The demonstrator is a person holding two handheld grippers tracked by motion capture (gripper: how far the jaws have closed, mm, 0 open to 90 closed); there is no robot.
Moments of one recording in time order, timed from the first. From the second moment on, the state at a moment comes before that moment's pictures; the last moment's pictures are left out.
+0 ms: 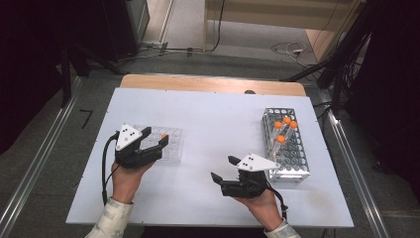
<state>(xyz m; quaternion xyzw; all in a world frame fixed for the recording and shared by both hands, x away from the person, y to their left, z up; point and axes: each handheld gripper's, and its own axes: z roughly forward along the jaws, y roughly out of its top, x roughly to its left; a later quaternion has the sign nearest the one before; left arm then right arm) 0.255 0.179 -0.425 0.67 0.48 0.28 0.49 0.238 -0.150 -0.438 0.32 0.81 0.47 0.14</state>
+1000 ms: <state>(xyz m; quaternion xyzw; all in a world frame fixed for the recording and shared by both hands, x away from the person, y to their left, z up) 0.243 0.210 -0.428 0.64 0.53 0.29 0.48 0.248 -0.222 -0.418 0.39 0.76 0.48 0.20</state>
